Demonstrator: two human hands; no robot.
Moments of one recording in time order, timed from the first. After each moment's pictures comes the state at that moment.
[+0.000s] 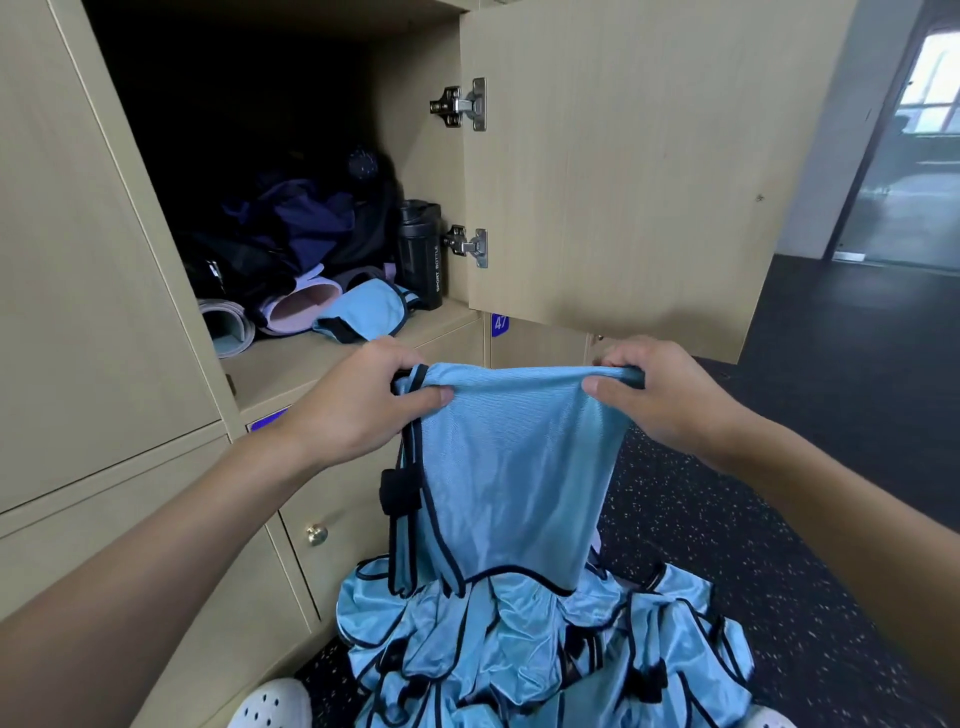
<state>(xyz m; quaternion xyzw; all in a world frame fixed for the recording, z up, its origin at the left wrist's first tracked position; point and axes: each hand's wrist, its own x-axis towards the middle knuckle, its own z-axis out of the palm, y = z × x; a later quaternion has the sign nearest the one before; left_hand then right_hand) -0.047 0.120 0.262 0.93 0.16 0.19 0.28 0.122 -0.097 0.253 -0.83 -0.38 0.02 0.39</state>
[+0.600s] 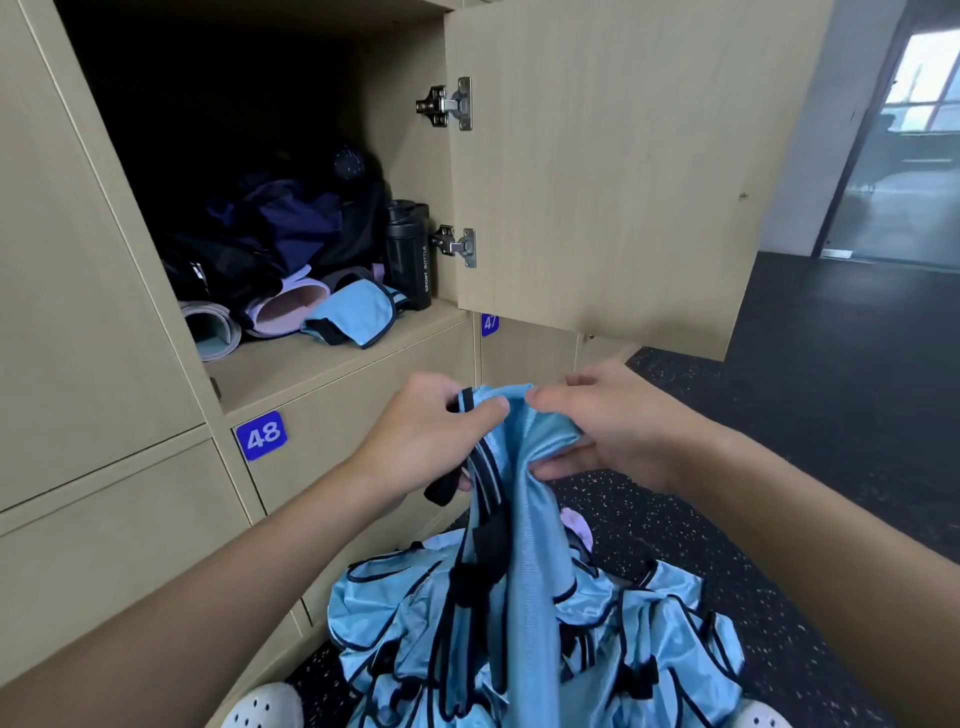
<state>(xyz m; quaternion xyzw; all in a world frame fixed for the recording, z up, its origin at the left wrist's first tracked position) -0.023 0.059 0.243 0.82 0.21 0.17 0.50 0.074 -0.081 0.267 -0.71 -0.24 0.33 0.57</state>
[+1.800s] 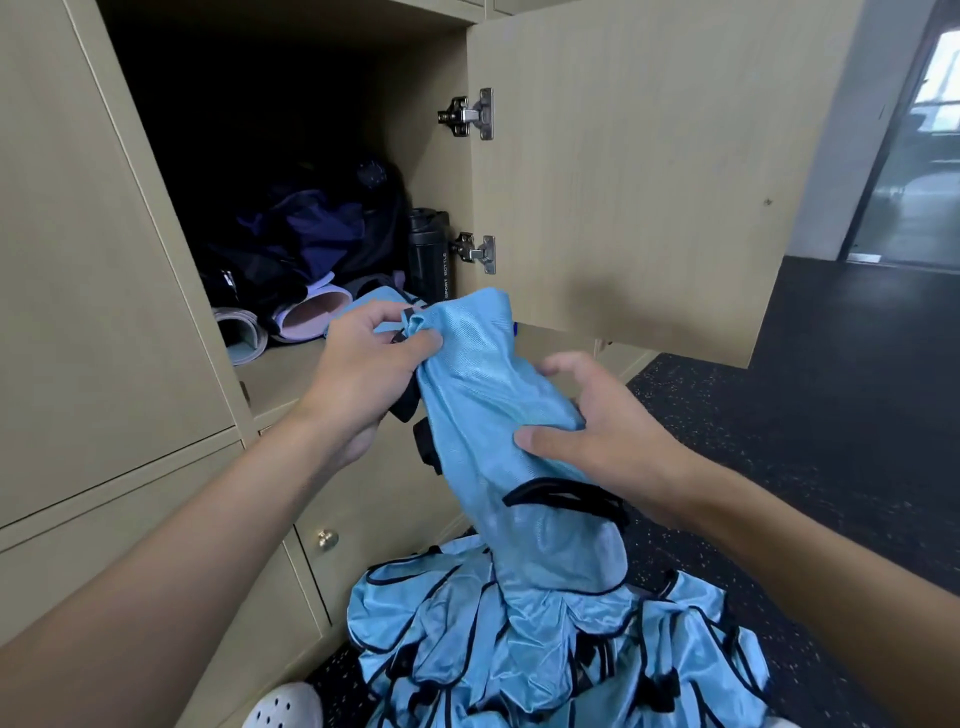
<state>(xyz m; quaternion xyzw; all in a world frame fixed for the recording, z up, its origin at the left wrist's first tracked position) -0.037 0.099 0.280 0.68 0.22 0.35 0.61 0.068 -0.078 0.245 -0.71 -0.40 0.20 0.54</state>
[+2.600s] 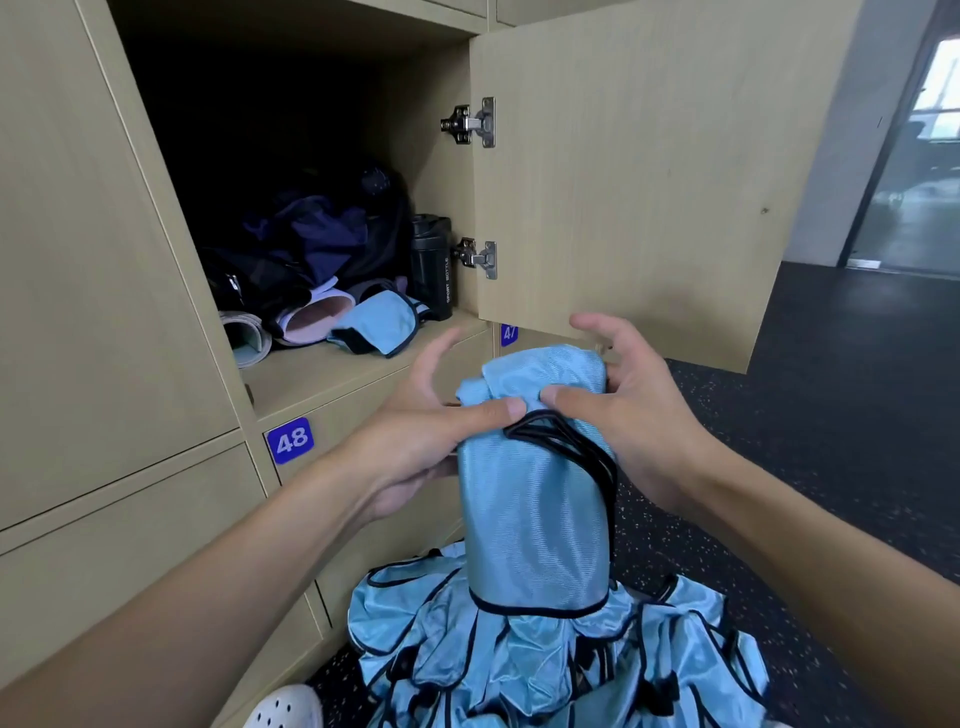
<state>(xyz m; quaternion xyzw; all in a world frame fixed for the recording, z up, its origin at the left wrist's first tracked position) -0.047 0.059 0.266 0.68 0.19 0.15 0.70 0.068 -0.078 0.258 -0.60 -0.33 0.18 0.71</state>
